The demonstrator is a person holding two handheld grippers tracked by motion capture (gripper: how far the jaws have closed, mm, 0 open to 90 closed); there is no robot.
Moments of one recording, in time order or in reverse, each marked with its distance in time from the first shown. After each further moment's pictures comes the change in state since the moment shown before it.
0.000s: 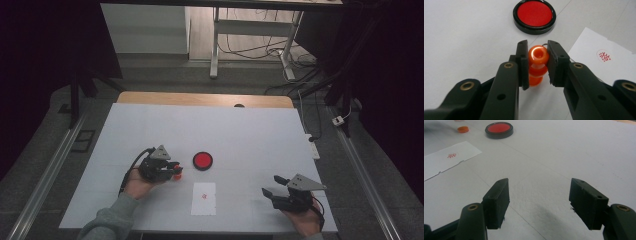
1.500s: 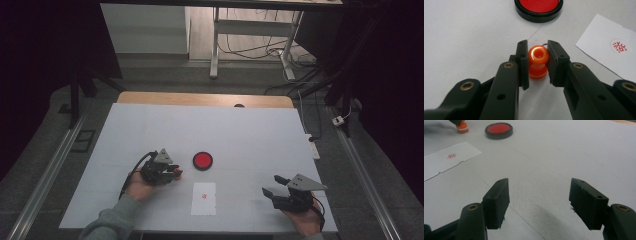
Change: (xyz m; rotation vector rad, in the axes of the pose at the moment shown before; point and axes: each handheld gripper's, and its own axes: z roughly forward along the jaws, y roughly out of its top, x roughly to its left) left arm -0.002 -0.008 0.011 0.042 0.031 0.017; right arm 0.000 0.000 -0.001 0.002 -0.007 -0.002
